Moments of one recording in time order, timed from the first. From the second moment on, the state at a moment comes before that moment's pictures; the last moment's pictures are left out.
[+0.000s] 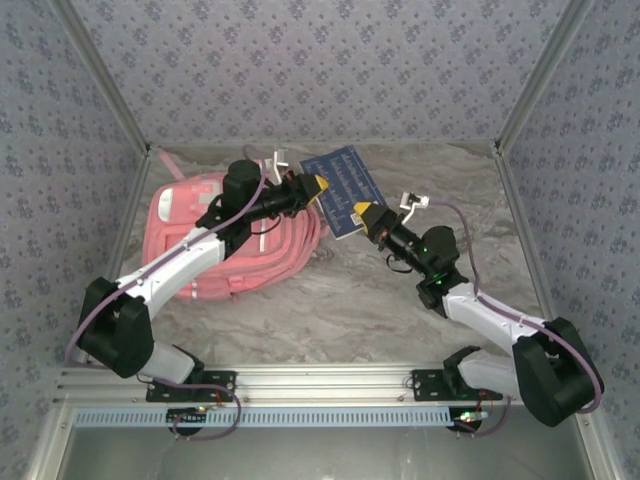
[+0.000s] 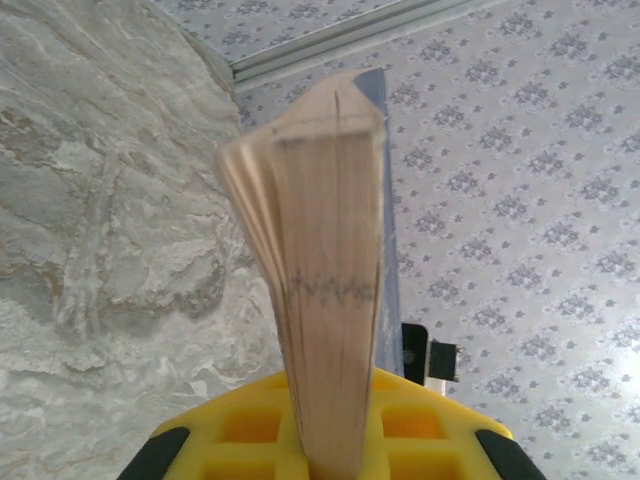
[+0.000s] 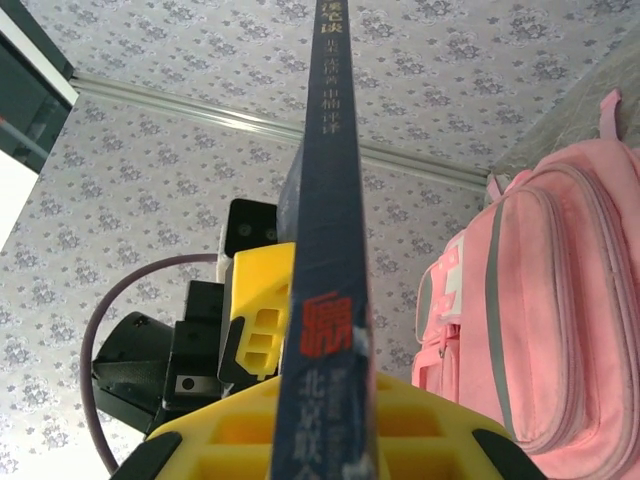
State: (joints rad) left arm -0.56 1.44 1.08 0.20 0.52 -1.18; right arm 0.49 1.15 0.49 0.85 -0.35 1.39
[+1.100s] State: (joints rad) left arm -0.61 1.36 0.93 0.39 0.34 -1.31; right arm 0.64 1.12 0.46 0.88 -0.10 1.24
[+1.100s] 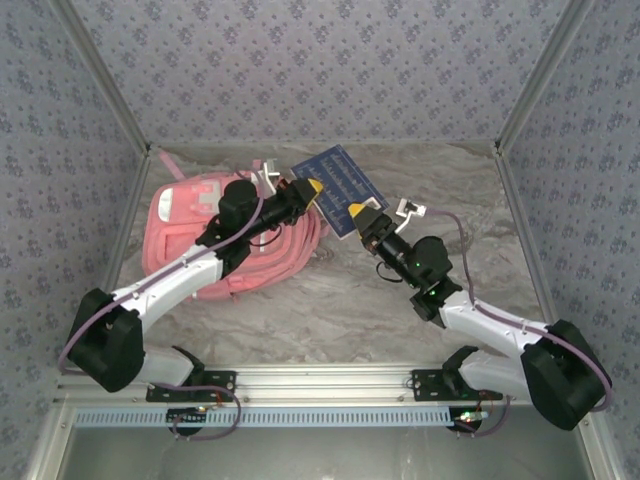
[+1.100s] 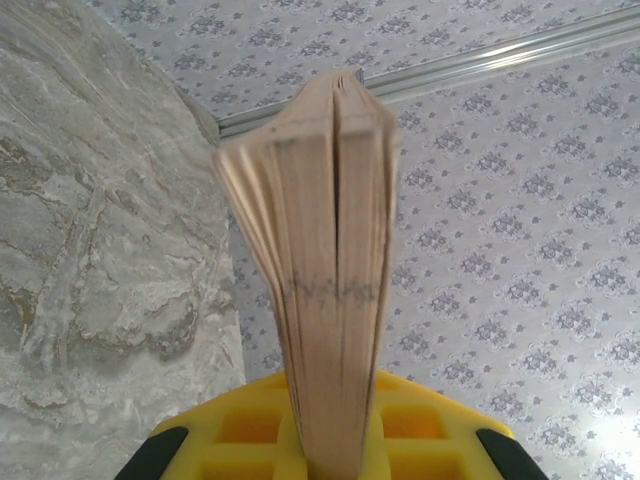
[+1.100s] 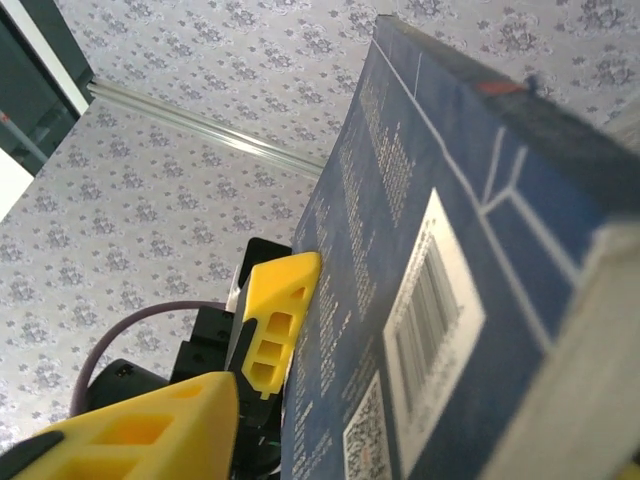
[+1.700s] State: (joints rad) left arm -0.60 1.20 1.01 -0.11 0.23 -0.92; right arm 0.55 0.94 0.43 0.57 -0.10 1.15
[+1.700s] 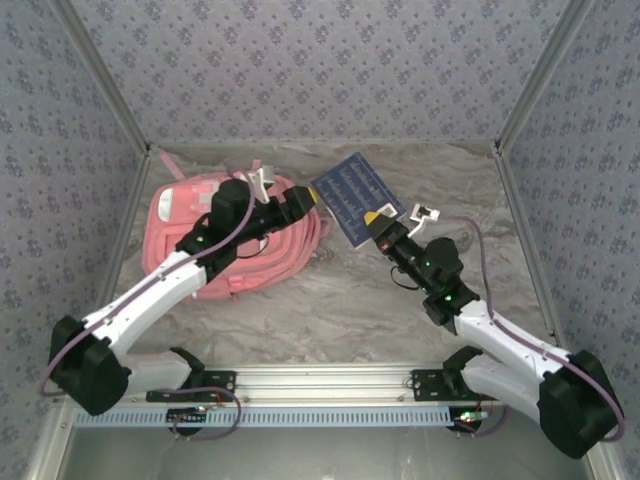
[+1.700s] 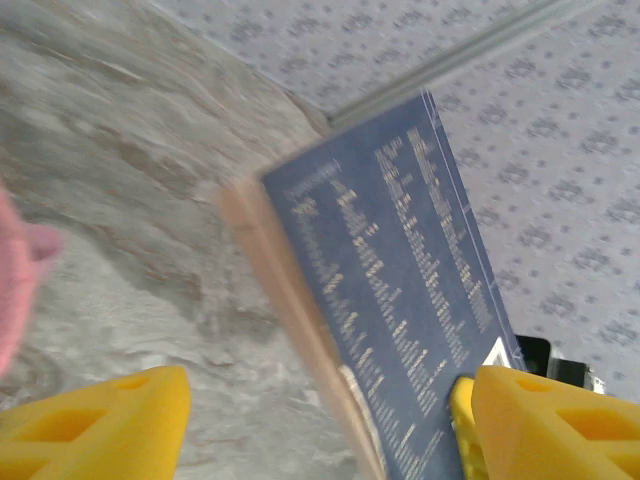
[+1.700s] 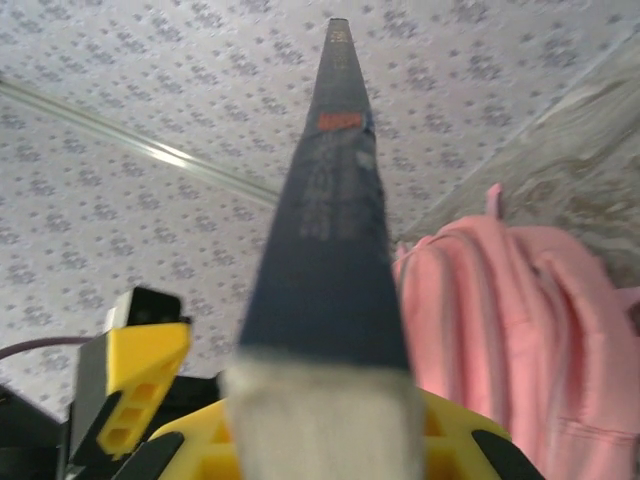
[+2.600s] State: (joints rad) left arm -0.31 1.71 1.39 -0.70 0.30 -0.55; right arm 0.41 0.79 0.47 0.09 -0.33 1.03
